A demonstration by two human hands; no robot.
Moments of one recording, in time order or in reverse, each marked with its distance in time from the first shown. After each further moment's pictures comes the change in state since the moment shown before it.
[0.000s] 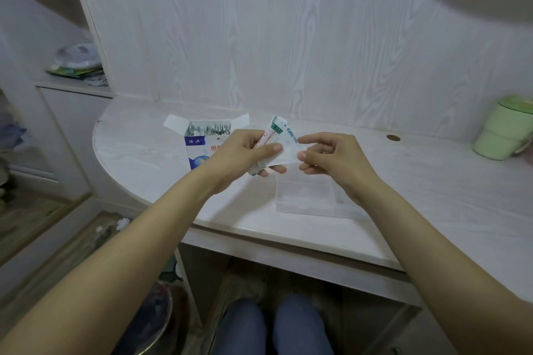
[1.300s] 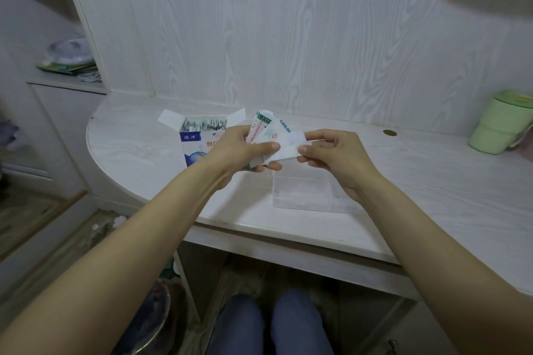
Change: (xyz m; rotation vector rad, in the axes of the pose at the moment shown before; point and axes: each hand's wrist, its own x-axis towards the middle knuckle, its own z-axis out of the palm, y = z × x) left_hand 0.005 -0.001 0.005 -0.143 0.112 -0.143; right_hand -0.002 -0.002 -0.001 0.106 0.056 0.097
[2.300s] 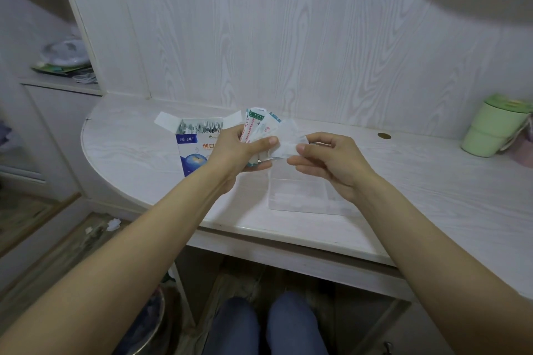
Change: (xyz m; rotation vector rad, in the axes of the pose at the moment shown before) left_hand 0.009 -0.008 0.007 -0.206 0.149 0.049; right_hand 0.000 0.000 -0.002 0.201 -0.042 0.093
